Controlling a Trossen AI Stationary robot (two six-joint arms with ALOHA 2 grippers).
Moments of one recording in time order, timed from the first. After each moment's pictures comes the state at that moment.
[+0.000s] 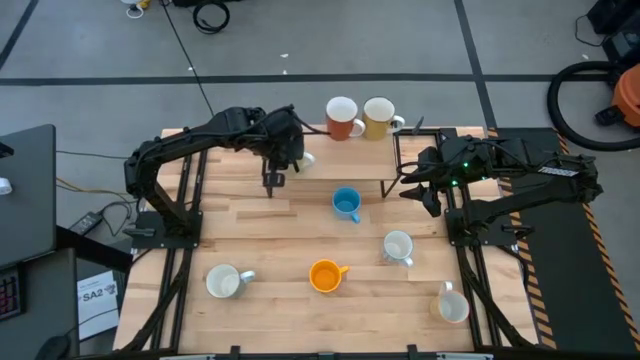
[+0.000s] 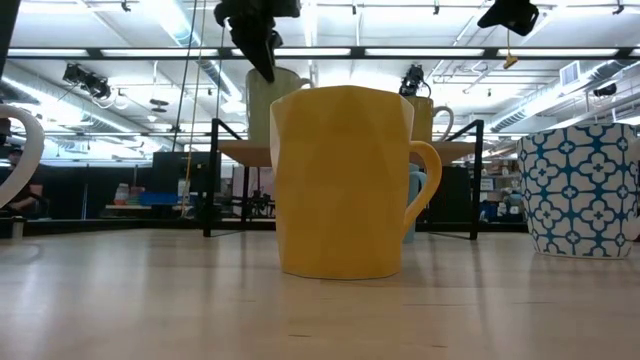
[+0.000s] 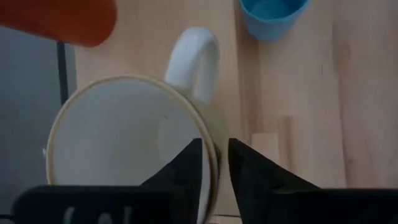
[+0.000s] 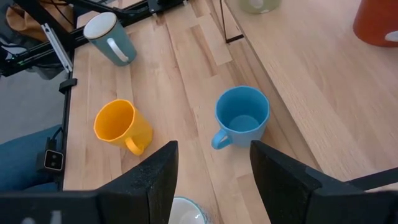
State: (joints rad) left arm 0.31 1.66 1.77 -1.20 -0.11 0.46; right arm -0.03 0.88 1.15 -0.94 0.00 0.34
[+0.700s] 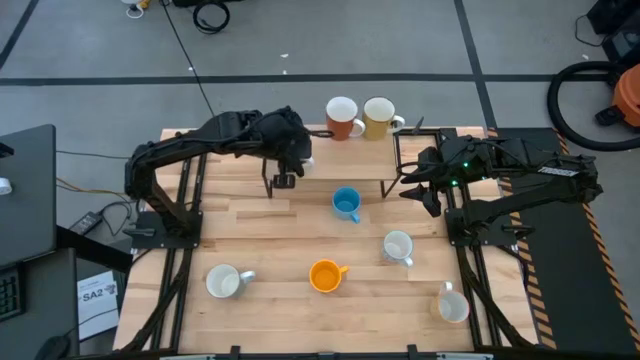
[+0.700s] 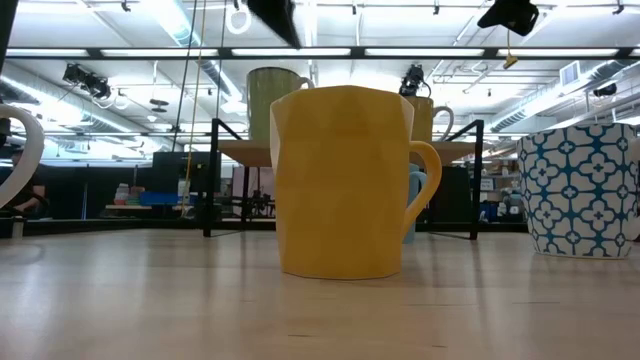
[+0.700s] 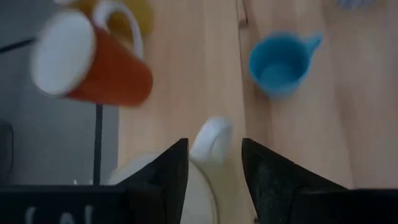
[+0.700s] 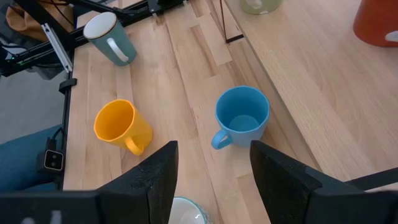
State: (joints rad) left arm 0.20 1.66 1.88 -1.10 -0.19 0.40; right arm -0.03 0.88 1.15 -0.94 0.00 0.34
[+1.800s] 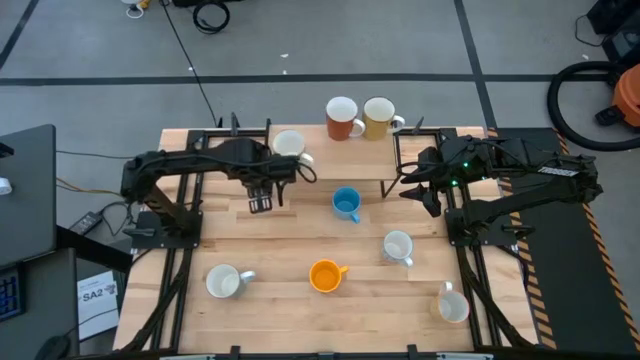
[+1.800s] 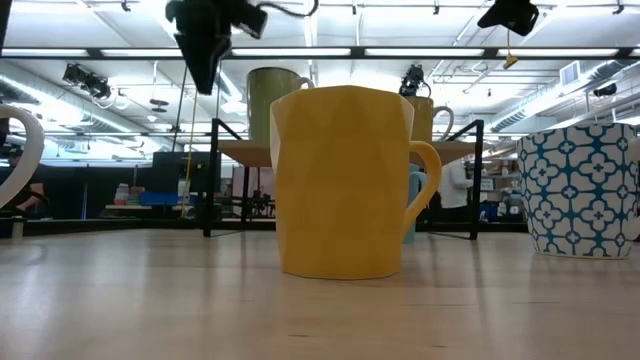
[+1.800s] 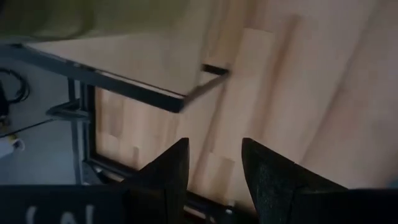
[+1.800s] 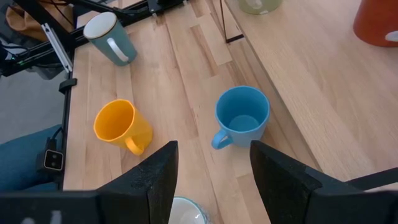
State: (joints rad) left arm 0.11 1.64 1.64 -1.53 -0.35 -0.08; right arm -0.03 0.88 1.15 -0.94 0.00 0.34
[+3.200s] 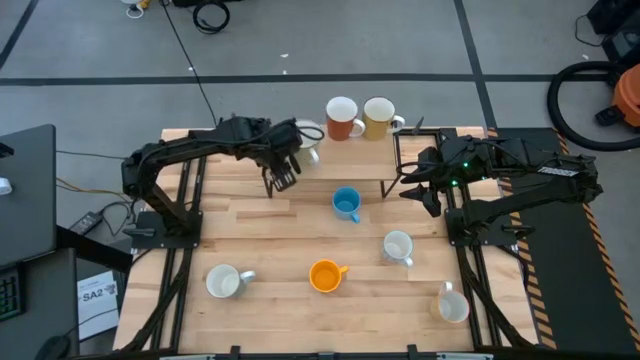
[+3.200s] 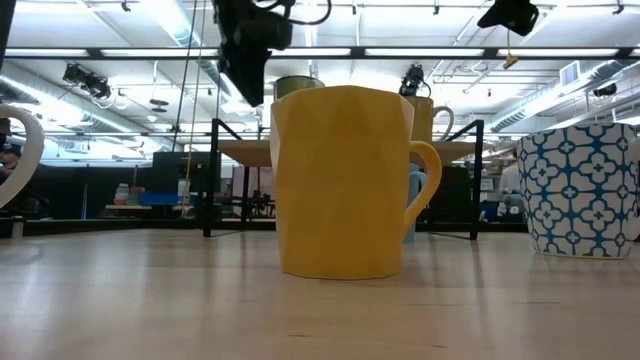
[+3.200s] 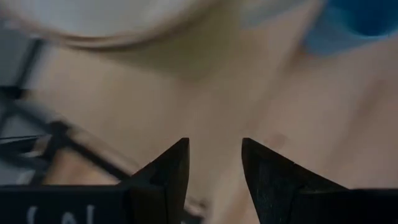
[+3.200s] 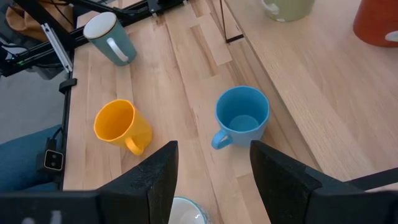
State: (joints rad) left arm 0.29 1.64 1.63 -1.18 -0.19 -0.14; right arm -0.03 0.88 1.15 -0.94 0.00 0.34
